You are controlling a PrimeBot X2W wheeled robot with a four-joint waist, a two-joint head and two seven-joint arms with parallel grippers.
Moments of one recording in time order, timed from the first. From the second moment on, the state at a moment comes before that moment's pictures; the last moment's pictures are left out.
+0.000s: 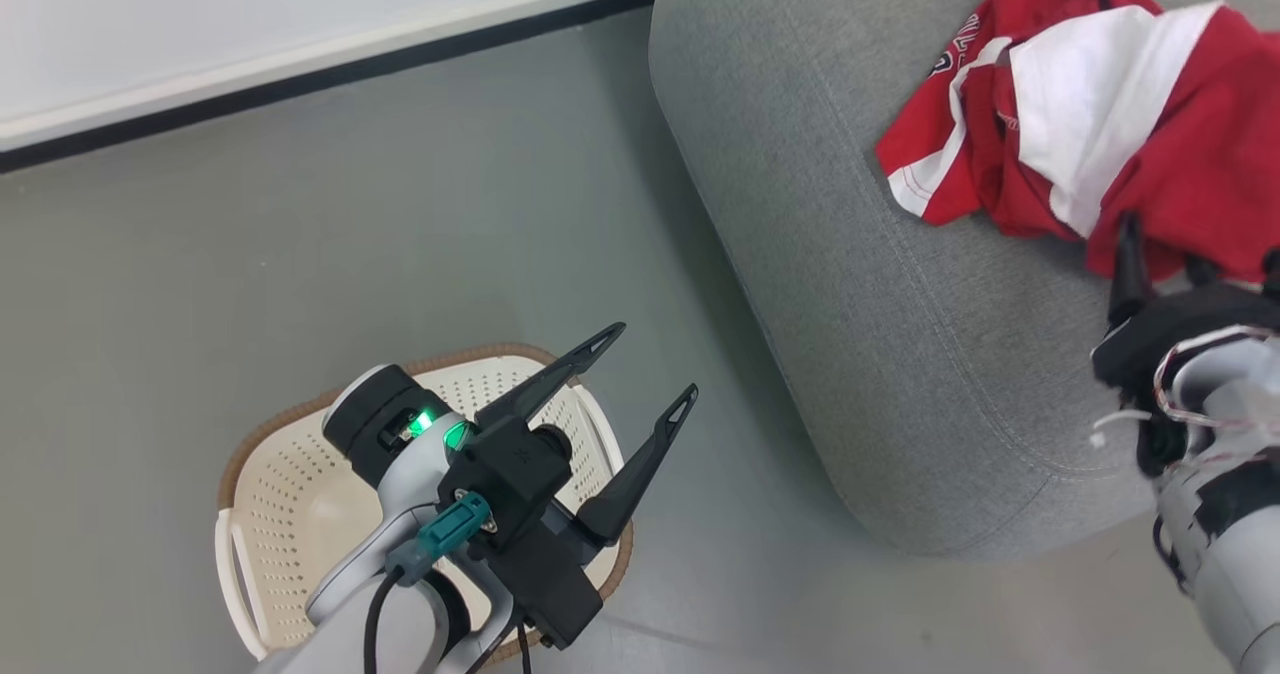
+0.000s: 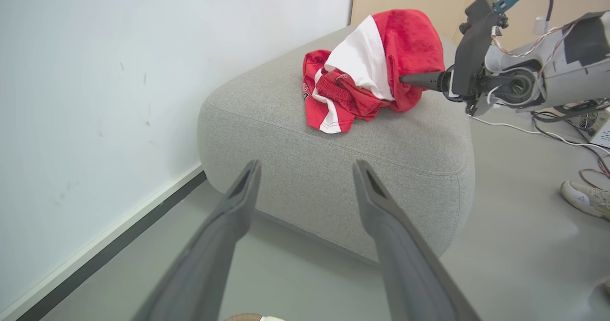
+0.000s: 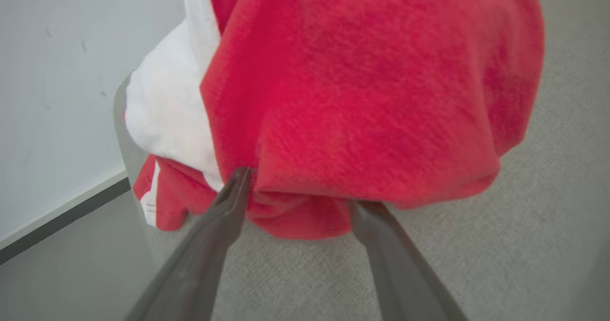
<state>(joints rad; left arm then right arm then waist) -0.40 0.28 -0.61 -0.09 -0.29 -0.12 0.08 -0.89 -0.26 0.25 1.16 0.65 0.08 -0.25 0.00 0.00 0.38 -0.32</state>
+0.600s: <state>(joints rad) -0.35 0.25 -0.60 -0.03 -0.31 -0.09 0.03 -0.74 -0.18 0.31 1.09 0.61 0.11 -0.25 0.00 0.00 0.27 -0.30</state>
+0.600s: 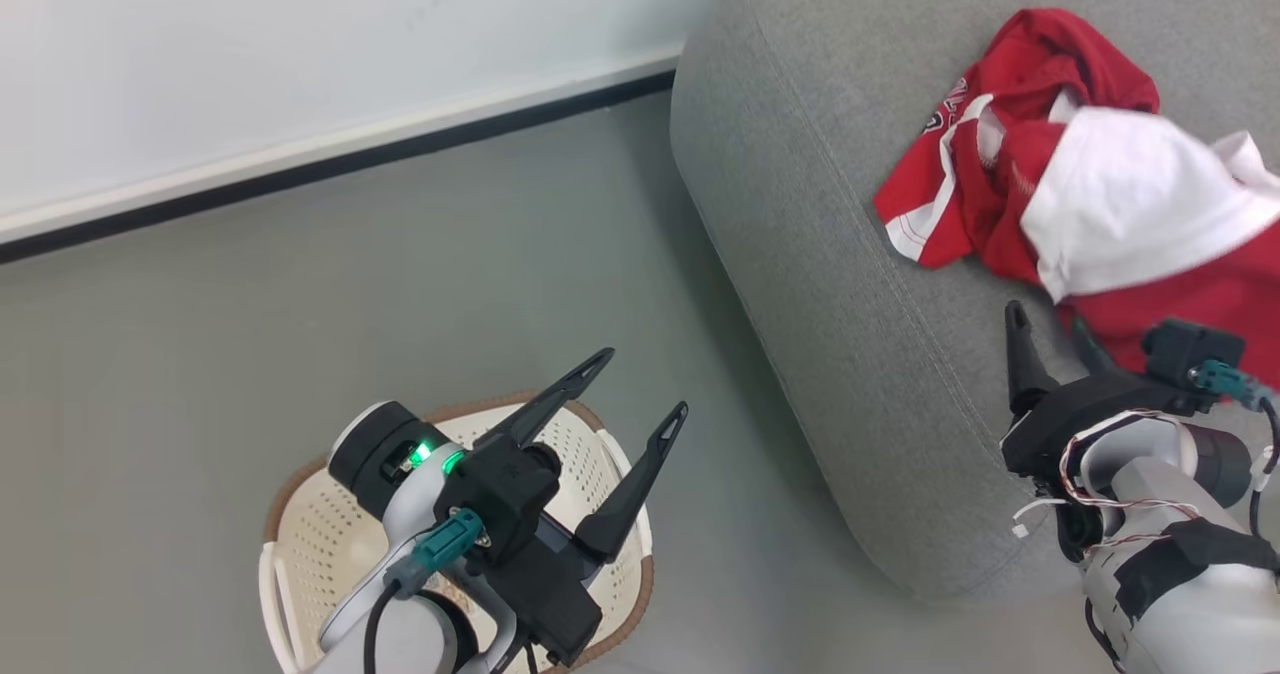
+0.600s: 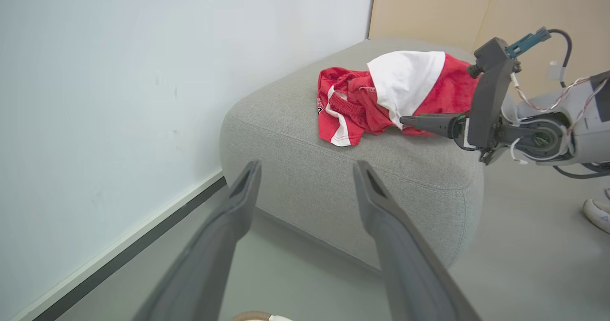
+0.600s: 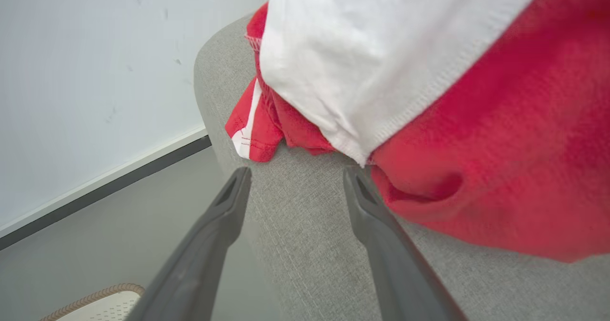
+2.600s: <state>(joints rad) -0.01 0.24 -0.20 -0.02 -0.38 0.12 -0.08 -0.26 -0.28 0.33 0.27 0.42 -0.05 -0.21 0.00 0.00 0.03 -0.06</state>
